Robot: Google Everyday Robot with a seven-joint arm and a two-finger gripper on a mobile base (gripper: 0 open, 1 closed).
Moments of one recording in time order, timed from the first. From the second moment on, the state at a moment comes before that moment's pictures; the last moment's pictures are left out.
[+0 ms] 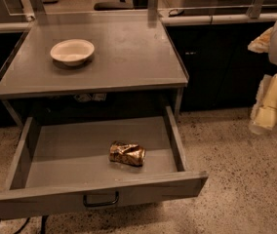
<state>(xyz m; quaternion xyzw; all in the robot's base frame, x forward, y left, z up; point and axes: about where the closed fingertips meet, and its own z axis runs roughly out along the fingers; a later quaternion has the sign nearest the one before) 0.438 -0.217 0.976 -0.60 0.78 -0.03 0.16</state>
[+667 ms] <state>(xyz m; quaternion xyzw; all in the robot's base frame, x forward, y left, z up) 0.448 -0.213 0.963 -0.61 0.77 -0.03 0.17</state>
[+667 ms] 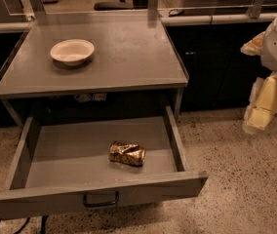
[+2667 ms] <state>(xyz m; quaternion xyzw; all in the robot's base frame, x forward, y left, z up) 0.472 -0.012 0.729 -0.73 0.62 0.16 0.24</state>
